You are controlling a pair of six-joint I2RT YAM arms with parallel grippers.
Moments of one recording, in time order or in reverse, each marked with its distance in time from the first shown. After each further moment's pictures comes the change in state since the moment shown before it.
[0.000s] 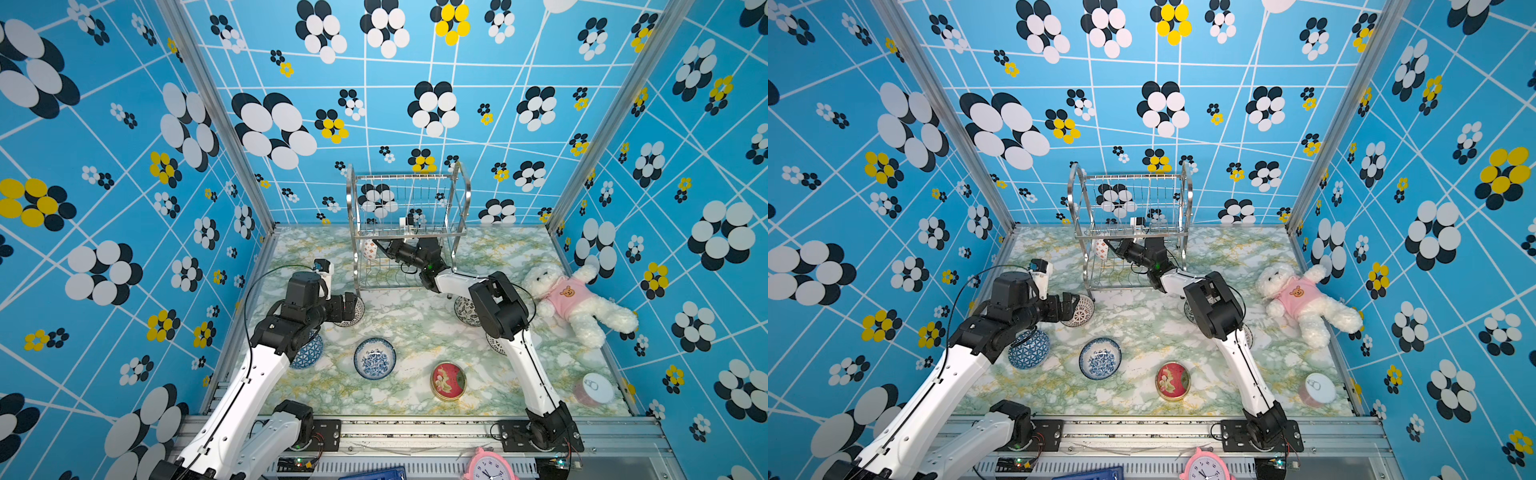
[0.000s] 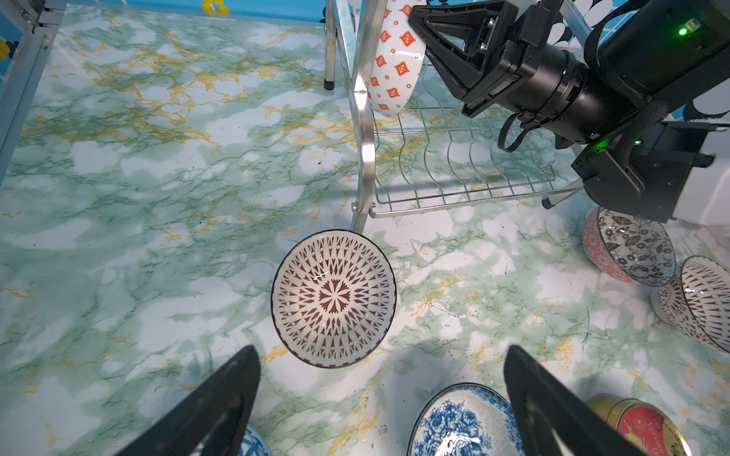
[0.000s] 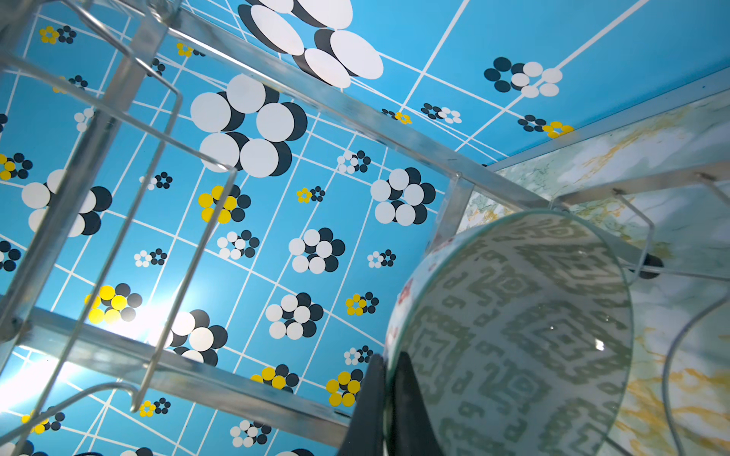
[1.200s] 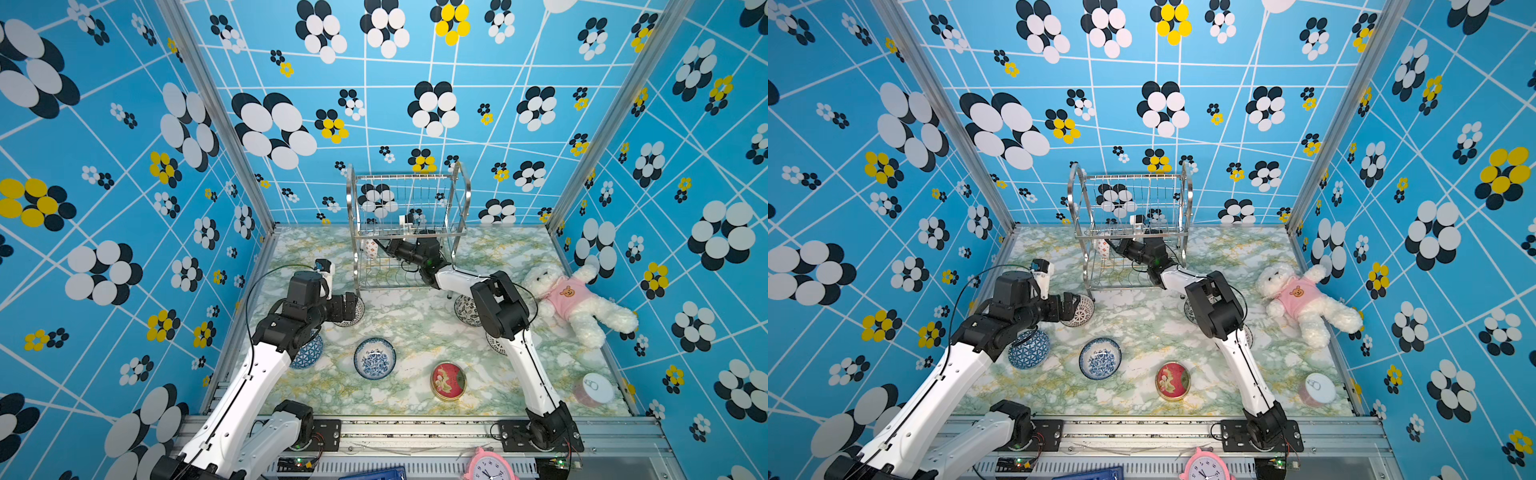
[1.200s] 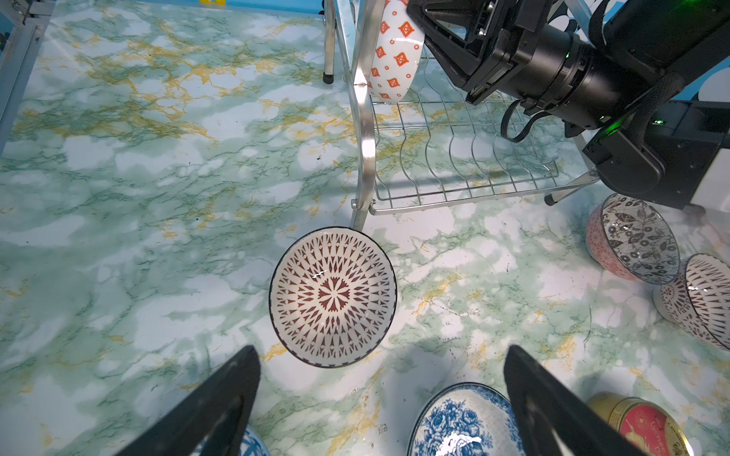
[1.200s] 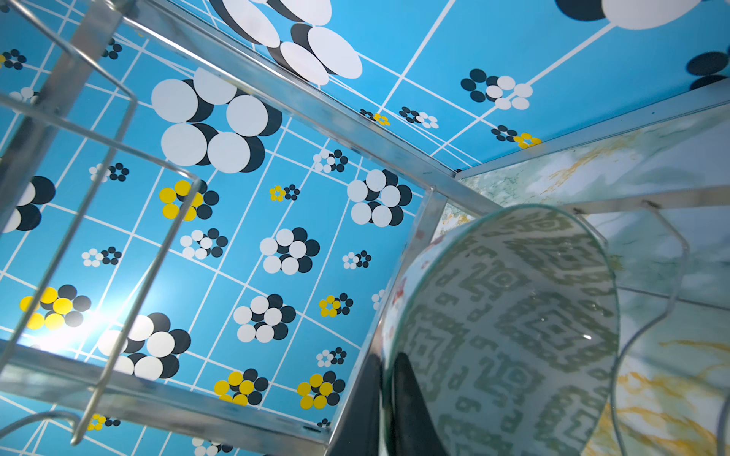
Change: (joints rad) left arm 0.000 0.017 0.000 0.000 0.003 0.000; right arm -0.006 0.000 0.047 -0.135 0.023 -0.104
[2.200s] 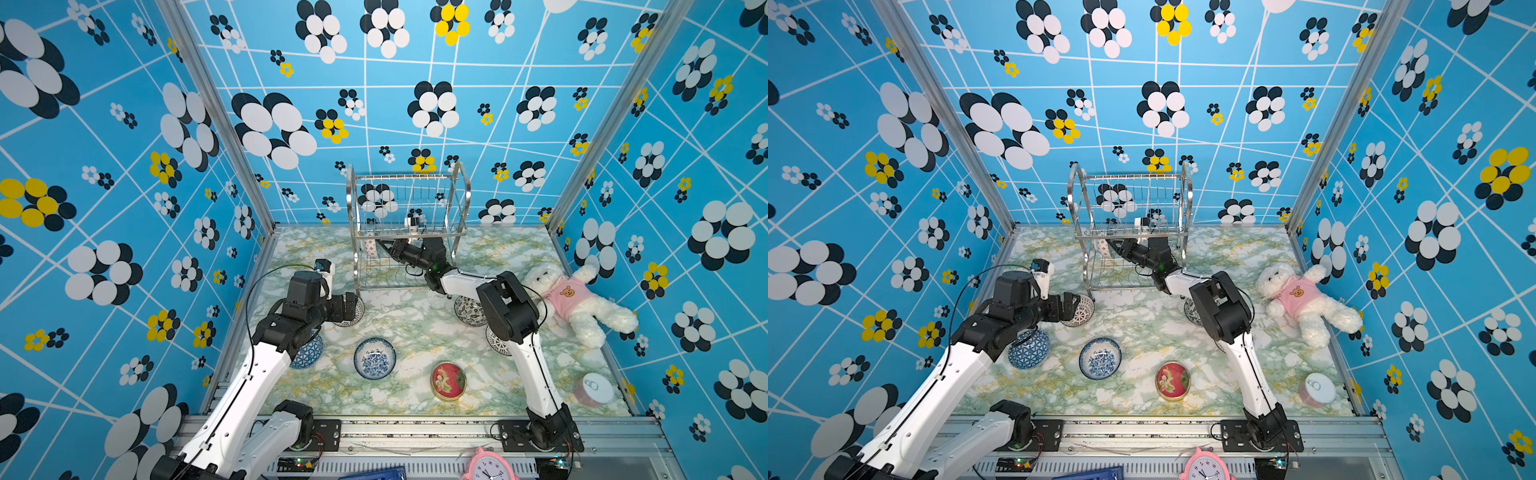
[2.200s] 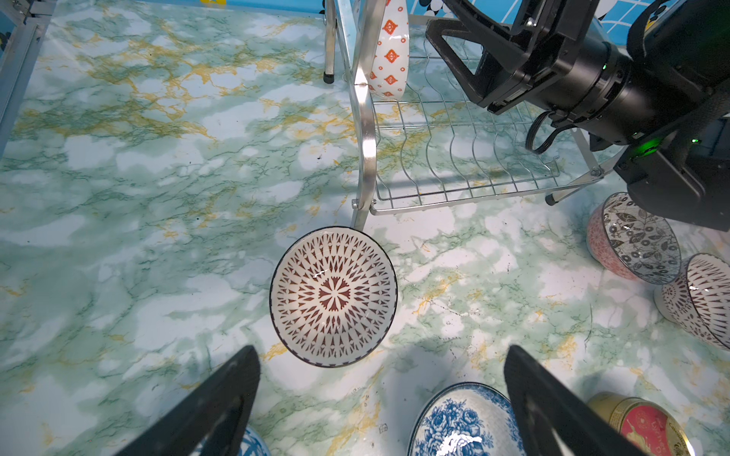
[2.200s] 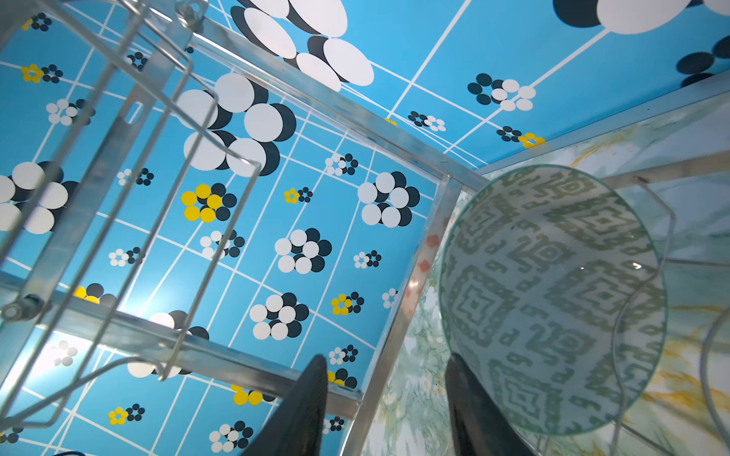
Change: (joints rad) left arm 0.000 0.000 0.000 0.000 -0.007 0.000; right arm 0.003 -0.119 -0.204 0.125 0.016 0.038
